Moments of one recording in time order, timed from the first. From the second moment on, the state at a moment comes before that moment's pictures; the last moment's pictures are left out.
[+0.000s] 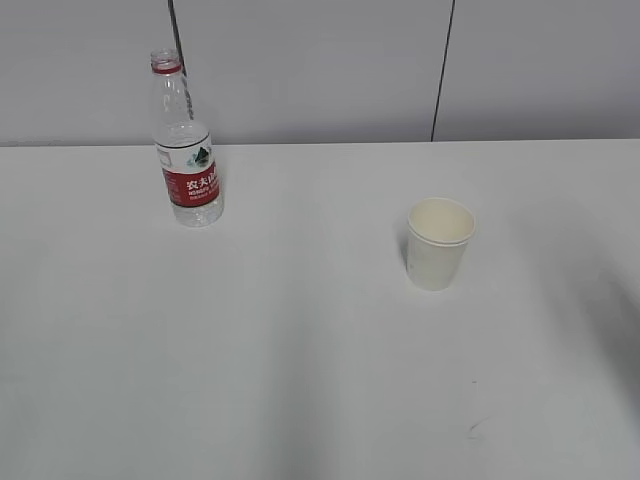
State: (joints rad) left arm 0.03 -0.01 -0.55 0.03 1.08 -0.02; right arm -0.04 0.84 -0.43 0.00 -0.06 -0.06
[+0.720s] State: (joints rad) left arm 0.03 -0.01 -0.55 0.03 1.08 -0.02; right arm -0.04 1.34 -0.26 -0.13 -0.66 -0.03
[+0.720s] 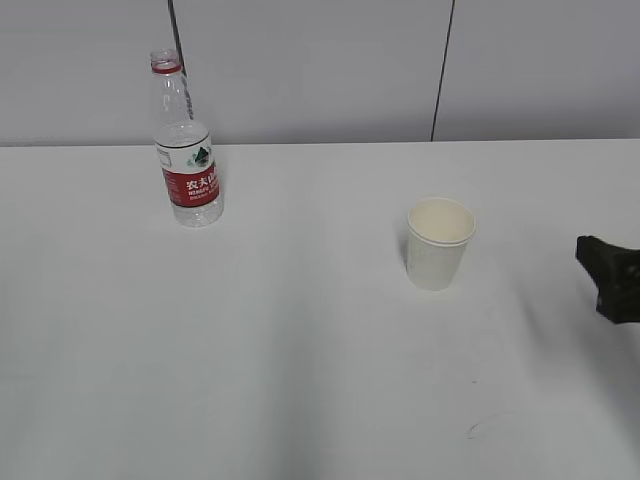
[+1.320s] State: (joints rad) left arm 0.03 -0.01 -0.55 0.03 1.08 -0.02; right arm -0.04 1.58 -0.27 -0.55 -0.90 0.13
